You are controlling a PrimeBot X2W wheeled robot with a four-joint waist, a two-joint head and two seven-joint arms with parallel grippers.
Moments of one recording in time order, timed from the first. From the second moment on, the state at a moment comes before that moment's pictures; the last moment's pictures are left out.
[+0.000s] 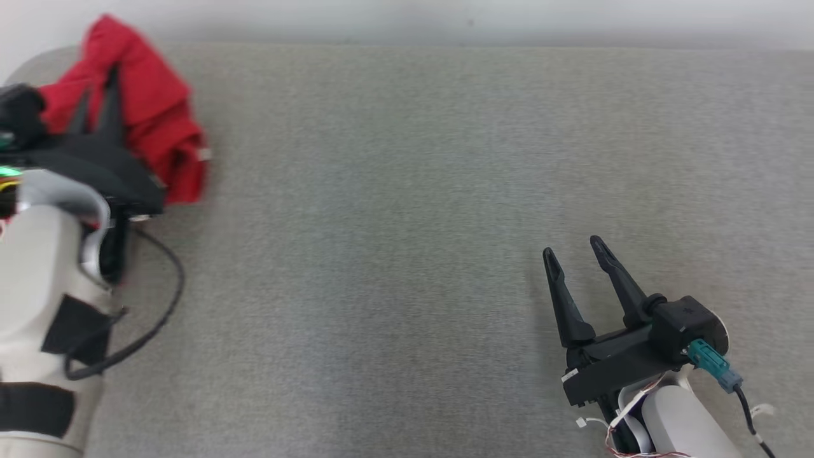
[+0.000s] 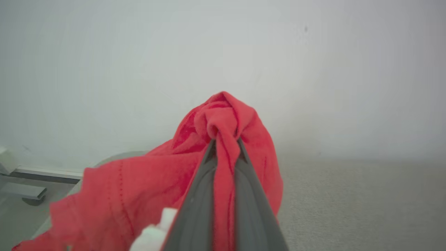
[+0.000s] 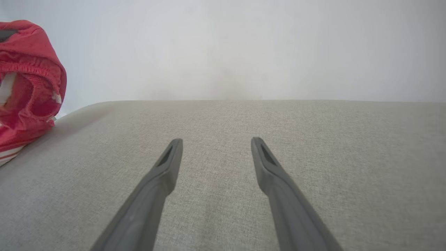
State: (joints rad) left arm -0.95 0.35 -0.24 0.81 -0.56 -0.13 -0.15; right arm -0.29 -0.20 0.21 0.28 0.25 0.13 -0.26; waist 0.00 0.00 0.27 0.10
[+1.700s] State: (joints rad) left arm -0.19 0.09 -0.03 0.39 -0.27 -0.12 -0.26; right arm -0.18 -0.11 0.13 0.33 0.25 0.13 -0.26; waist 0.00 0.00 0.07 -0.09
